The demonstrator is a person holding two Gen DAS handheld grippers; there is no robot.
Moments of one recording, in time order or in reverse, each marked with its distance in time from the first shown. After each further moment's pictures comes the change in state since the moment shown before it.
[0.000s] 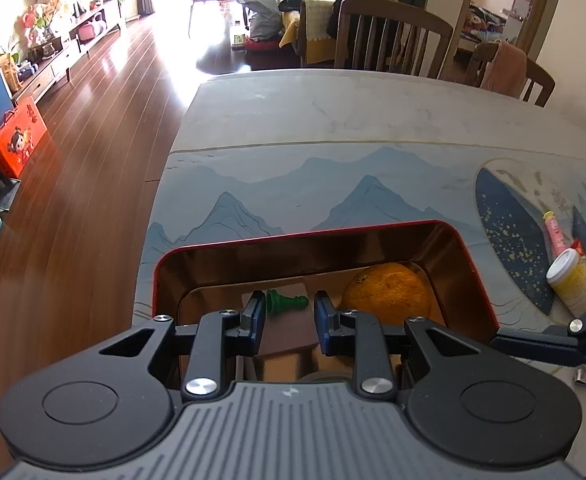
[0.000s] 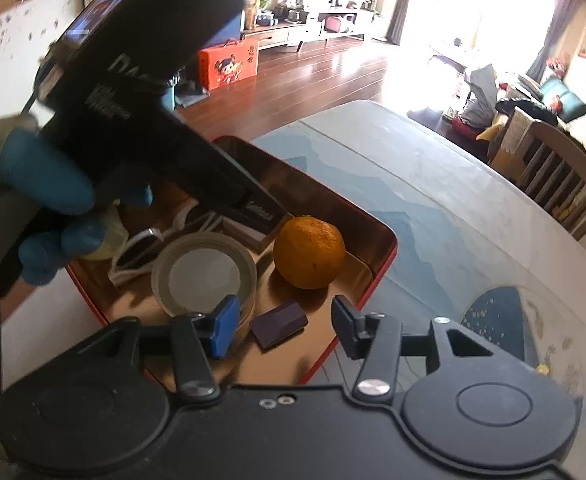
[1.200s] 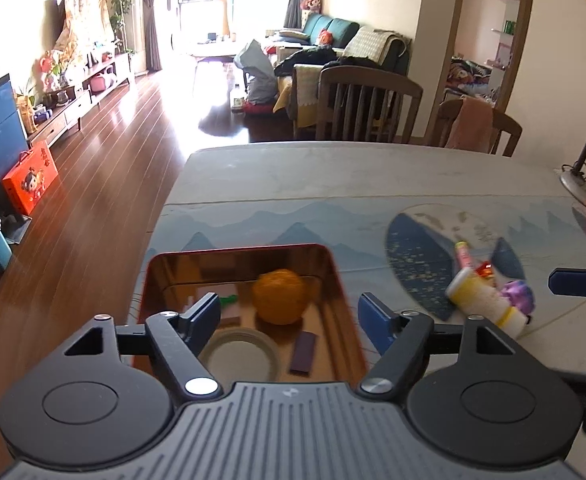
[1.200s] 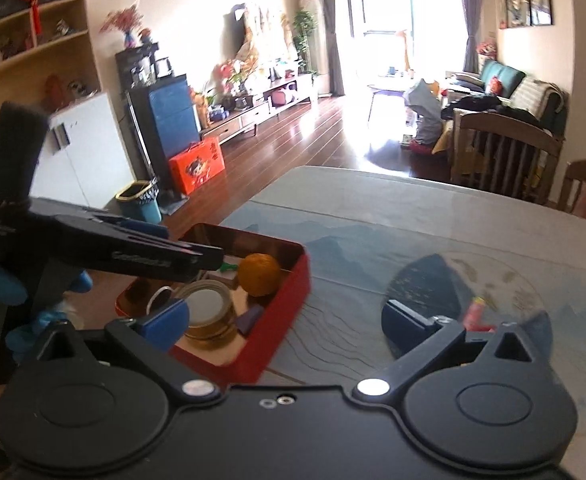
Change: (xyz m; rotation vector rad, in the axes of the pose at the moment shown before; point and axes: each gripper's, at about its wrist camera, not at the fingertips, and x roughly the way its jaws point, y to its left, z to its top) left arm -0.118 -0.074 -0.041 -0.007 -0.205 0.003; right arm -0.129 -0.063 -0.074 0.312 -0.261 0.025
